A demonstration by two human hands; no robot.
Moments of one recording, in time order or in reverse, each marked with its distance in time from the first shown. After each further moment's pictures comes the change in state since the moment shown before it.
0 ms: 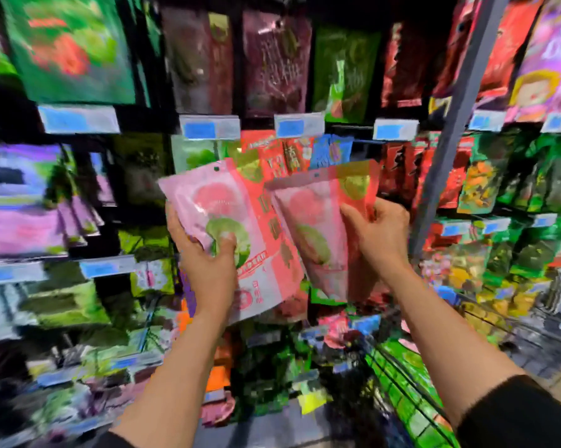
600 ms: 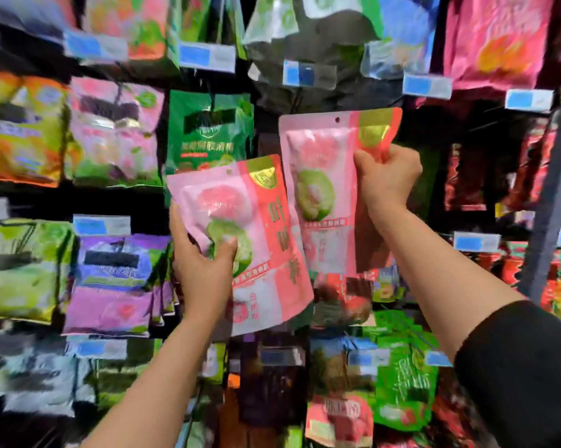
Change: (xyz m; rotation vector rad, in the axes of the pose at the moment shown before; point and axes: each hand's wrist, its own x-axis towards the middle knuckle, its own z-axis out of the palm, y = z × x) left_hand 0.160 0.067 -0.076 0.034 0.098 0.271; right_hand 0.149 -0.206 0.113 0.244 0.282 -0.065
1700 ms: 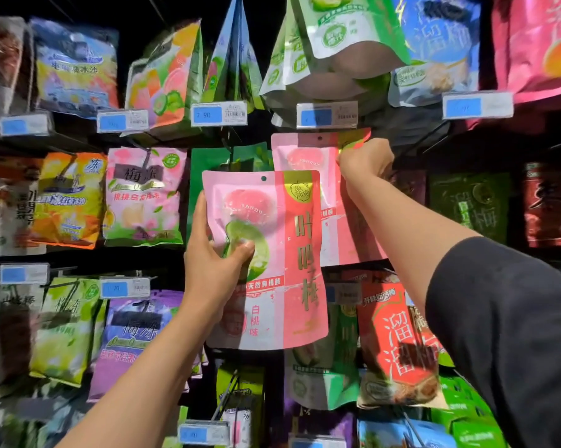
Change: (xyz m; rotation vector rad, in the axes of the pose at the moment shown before) left_hand 0.085 0.016 0.039 0.122 -0.196 0.062; right_hand 0.090 -0.021 0.117 -0.030 -0.124 0.322
